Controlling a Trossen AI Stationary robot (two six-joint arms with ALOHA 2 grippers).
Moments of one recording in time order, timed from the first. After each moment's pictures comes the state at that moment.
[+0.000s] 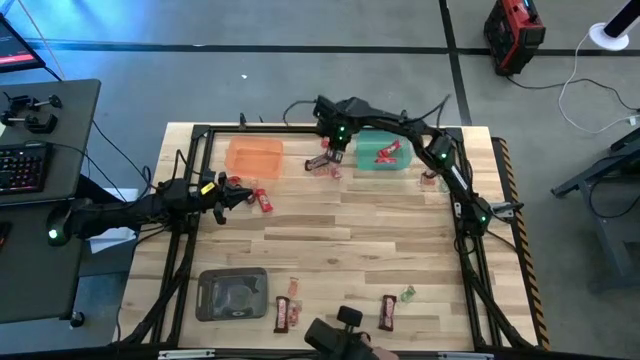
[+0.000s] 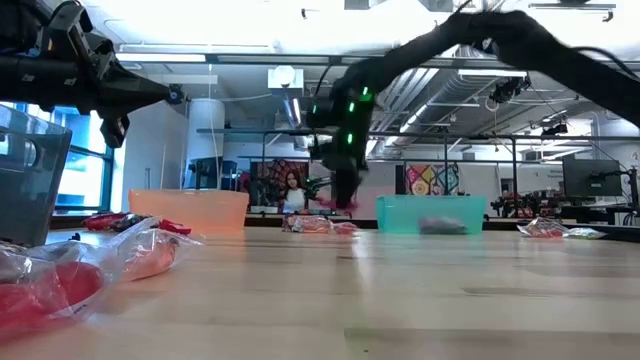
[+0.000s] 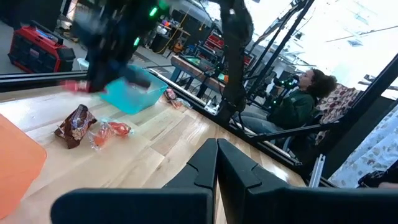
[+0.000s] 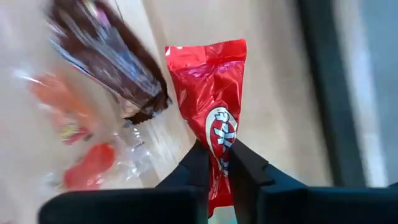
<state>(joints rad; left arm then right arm) 0.14 0.02 0.01 0.02 -0.08 -0.50 -0.56 2.34 2.09 -1.06 0.03 -0.27</state>
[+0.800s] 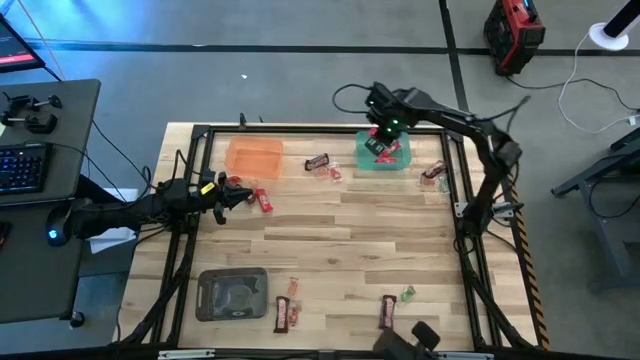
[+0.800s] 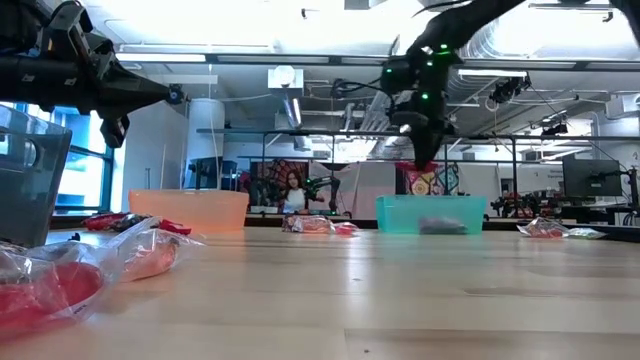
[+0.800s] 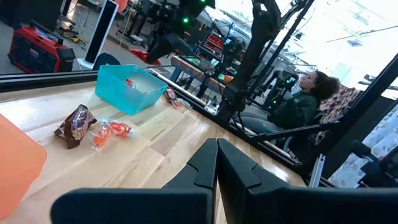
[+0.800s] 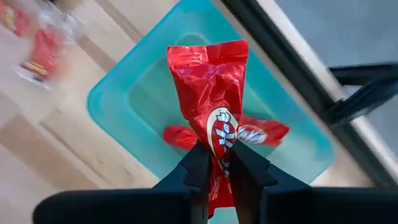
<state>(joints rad) 0.14 0.02 0.01 0.02 -0.08 -0.50 -0.70 1.77 1.49 -1.04 0.07 0.03</state>
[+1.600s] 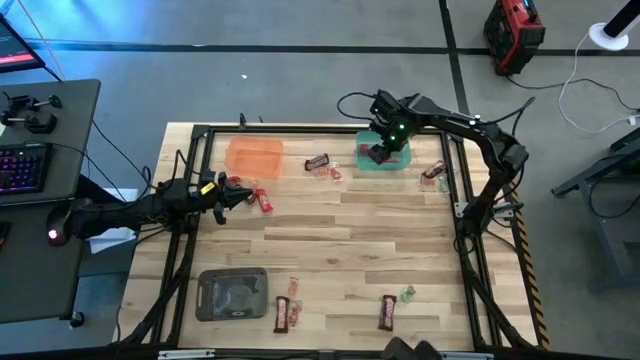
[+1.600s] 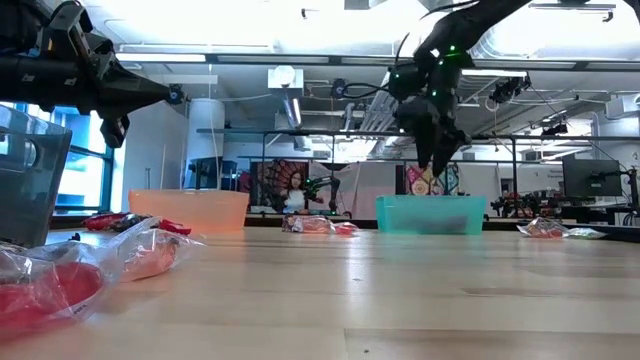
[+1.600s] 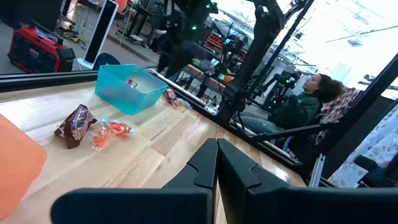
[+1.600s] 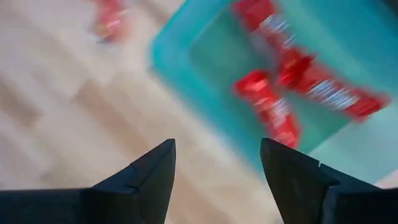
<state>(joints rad) 0.14 0.02 0.01 0.02 -0.08 -0.50 -0.70 1.72 1.41 -1.10 -0.18 0.11</state>
